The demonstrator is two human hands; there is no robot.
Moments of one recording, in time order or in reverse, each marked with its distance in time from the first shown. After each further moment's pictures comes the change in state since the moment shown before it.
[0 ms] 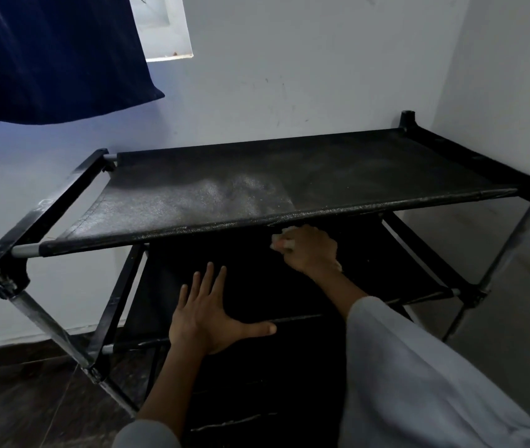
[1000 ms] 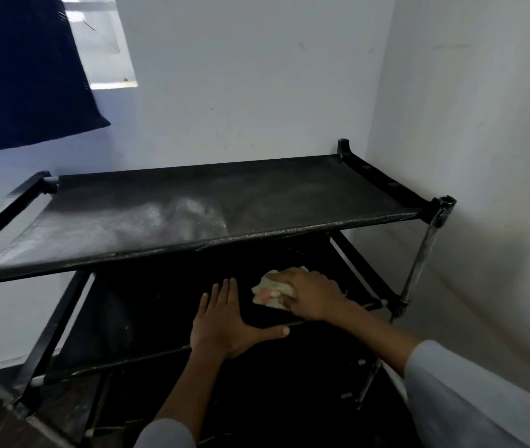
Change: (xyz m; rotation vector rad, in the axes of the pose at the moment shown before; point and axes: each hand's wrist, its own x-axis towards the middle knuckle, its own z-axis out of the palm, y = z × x) left_hand 0.020 0.104 0.027 -0.043 -0.067 0.078; right_hand -0.060 0.100 -0.030 -0.005 -0.161 -0.263
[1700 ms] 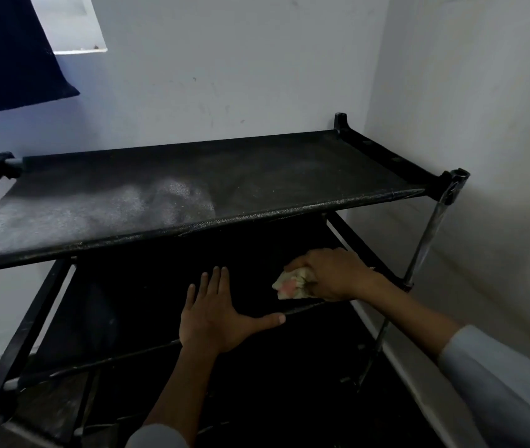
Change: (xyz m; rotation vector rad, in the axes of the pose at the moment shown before) left_hand -0.003 -0.003 -0.003 0.026 -0.019 -0.012; right_hand -0.024 0.000 -0.048 -0.186 -0.209 0.095
